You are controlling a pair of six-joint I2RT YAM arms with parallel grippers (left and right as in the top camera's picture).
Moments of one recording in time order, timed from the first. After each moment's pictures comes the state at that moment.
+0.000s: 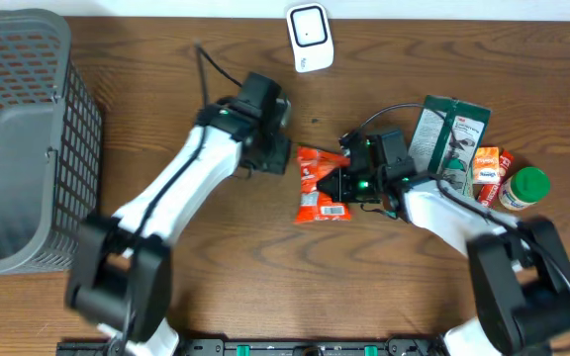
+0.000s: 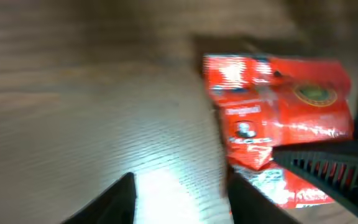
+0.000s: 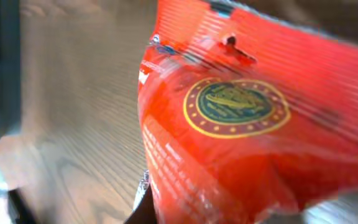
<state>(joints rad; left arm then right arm) -0.42 1.77 1.36 -0.80 0.19 -0.21 0.35 1.70 0.82 -0.10 -0.54 0.43</state>
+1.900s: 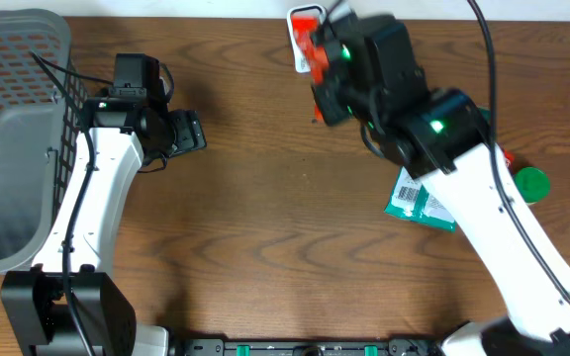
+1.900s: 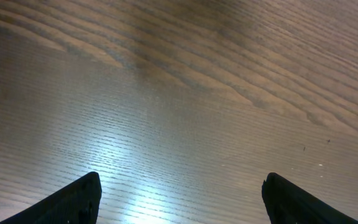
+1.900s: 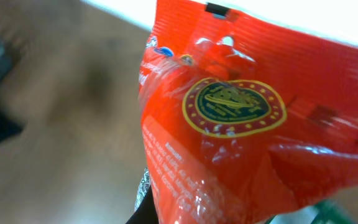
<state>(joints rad) -0.03 1.62 1.36 -0.96 0.09 -0.33 0.59 1.66 1.87 -0.85 0.19 -0.01</state>
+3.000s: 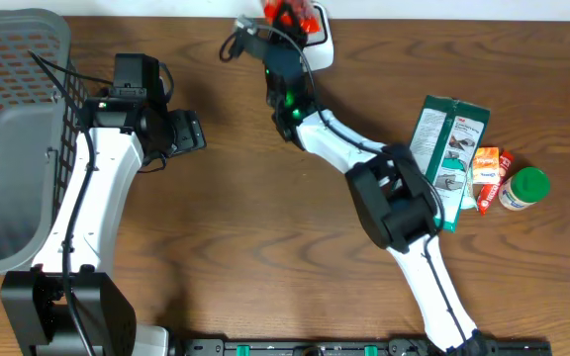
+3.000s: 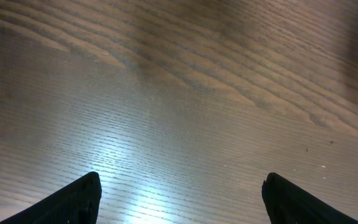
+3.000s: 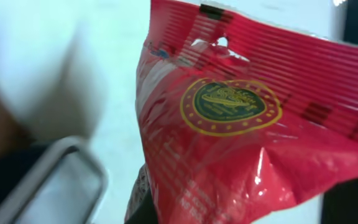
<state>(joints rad) -0.03 1.62 1.36 -0.96 0.08 -0.33 0.58 2.52 1.89 0.66 0.60 -1.33</state>
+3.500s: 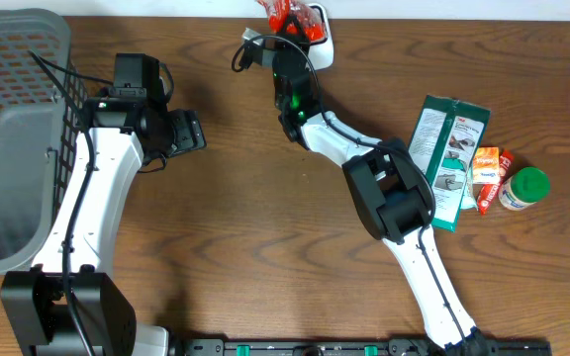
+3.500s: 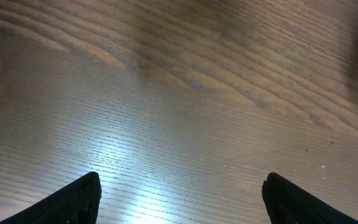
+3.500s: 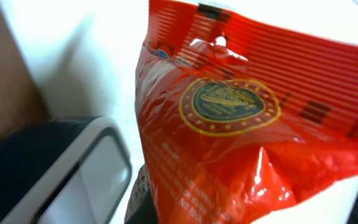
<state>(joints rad) -0.03 1.62 1.36 -0.96 0.08 -0.33 0.55 2.61 1.94 0.68 0.56 -1.42</state>
